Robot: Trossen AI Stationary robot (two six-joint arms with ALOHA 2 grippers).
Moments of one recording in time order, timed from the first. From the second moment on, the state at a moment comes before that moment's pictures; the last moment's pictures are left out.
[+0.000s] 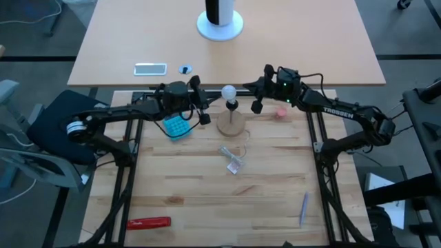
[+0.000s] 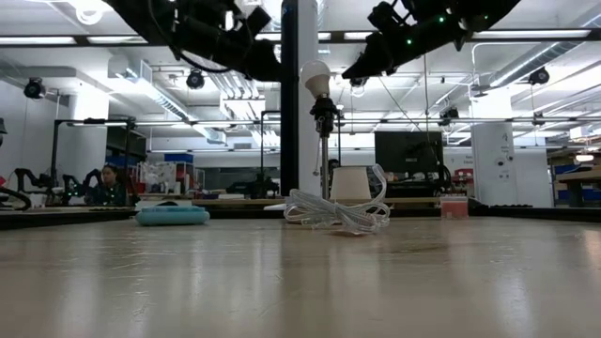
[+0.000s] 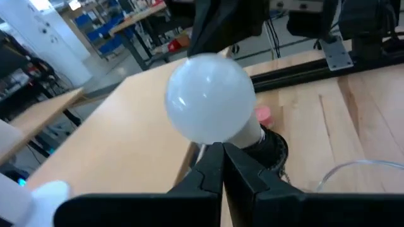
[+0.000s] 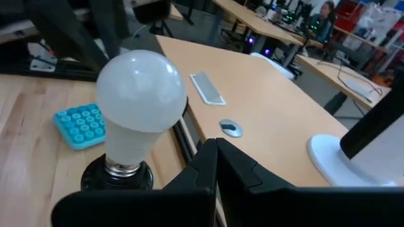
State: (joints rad) left arm 0.42 1.41 0.98 0.23 0.01 0.43; right arm -0.55 1.29 0.99 0.09 -0.11 -0.39
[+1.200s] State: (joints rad) left arm 0.41 1.49 0.99 0.43 -0.06 0.36; right arm -0.56 1.33 0.98 0.11 -0.19 -0.45
